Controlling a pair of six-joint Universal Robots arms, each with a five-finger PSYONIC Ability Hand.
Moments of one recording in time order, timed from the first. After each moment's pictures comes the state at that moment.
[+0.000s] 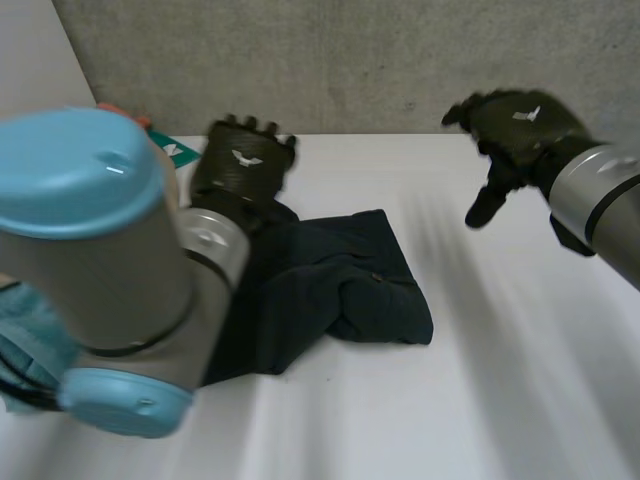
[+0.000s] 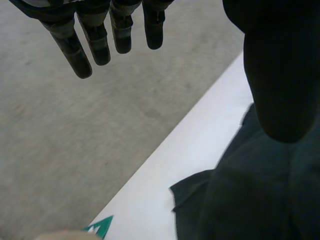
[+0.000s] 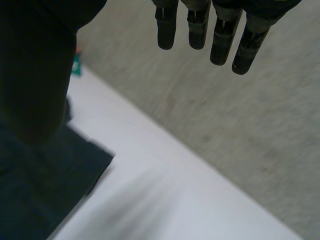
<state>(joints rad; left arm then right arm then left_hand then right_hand) 3.99 -1.88 -1.33 3.17 -1.85 3.60 1.94 -1.37 1.30 0.24 1.42 2.85 0.20 0.20 0.21 0.20 0.05 0.19 0.22 0.21 0.23 0.05</state>
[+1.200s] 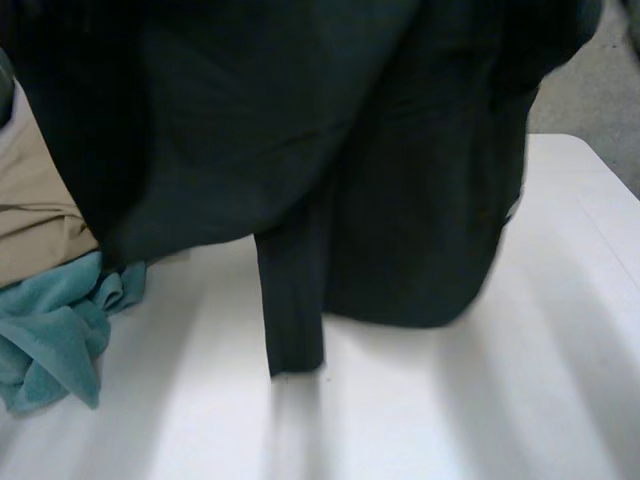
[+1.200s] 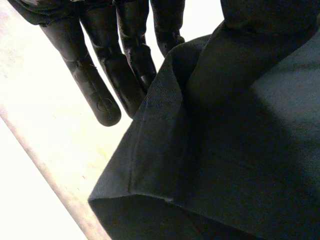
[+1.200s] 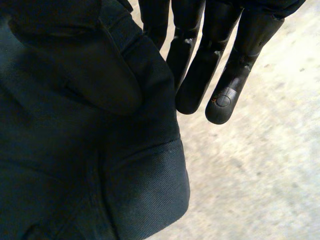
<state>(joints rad) 4.20 -1.50 -1.27 3.13 -1.74 3.57 2.10 -1.47 0.92 0.32 1.55 2.62 1.13 1.19 1.19 1.20 0.98 0.96 1.17 1.18 1.18 0.97</state>
